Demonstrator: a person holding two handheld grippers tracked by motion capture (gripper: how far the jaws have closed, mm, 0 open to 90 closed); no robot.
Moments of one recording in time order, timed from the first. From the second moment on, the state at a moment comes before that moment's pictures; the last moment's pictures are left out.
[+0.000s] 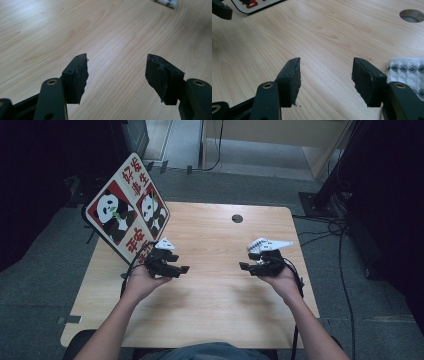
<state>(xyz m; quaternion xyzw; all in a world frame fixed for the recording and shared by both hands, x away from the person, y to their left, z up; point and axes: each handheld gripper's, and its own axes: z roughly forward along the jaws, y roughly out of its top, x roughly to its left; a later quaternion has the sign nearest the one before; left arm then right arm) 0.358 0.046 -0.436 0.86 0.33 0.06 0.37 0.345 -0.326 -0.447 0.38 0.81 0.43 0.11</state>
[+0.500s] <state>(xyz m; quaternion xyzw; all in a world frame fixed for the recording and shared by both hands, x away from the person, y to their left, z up) 0.361 0.044 -0.437 0.87 0.34 0.05 0.37 0.342 -0.329 -0.446 0.38 0.81 0.43 0.11</state>
